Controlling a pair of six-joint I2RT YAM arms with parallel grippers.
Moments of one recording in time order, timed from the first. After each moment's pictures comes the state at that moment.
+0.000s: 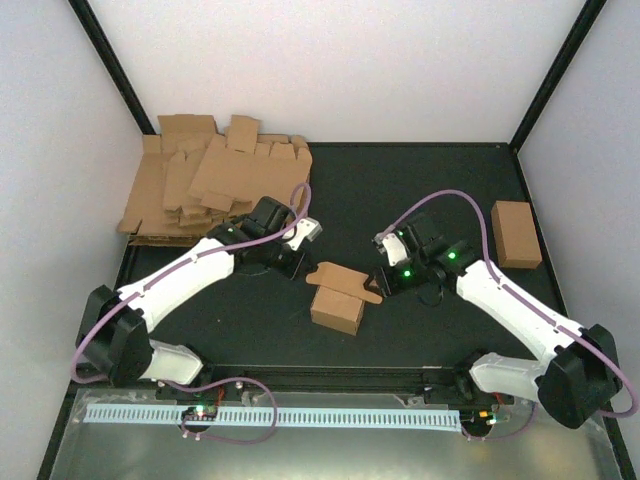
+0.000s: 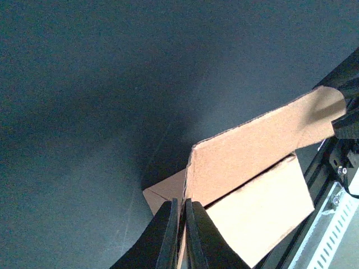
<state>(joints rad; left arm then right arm) -0.61 1.38 1.02 -0.64 0.45 -0.15 0.59 1.19 0.88 -0.74 -0.44 0.26</state>
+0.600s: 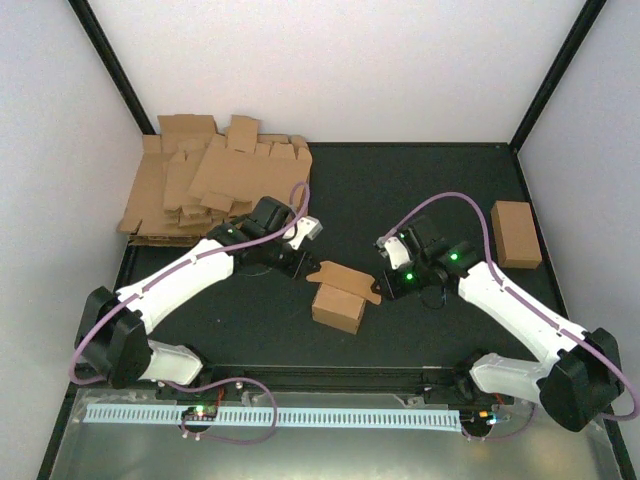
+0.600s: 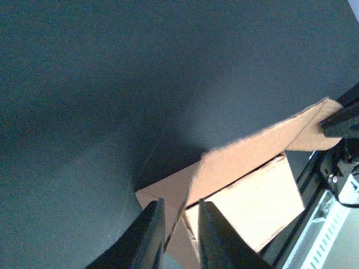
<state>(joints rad) -0.62 1.37 1.02 -0.62 0.45 -0.19 0.60 1.17 0.89 -0.81 -0.43 0.25</state>
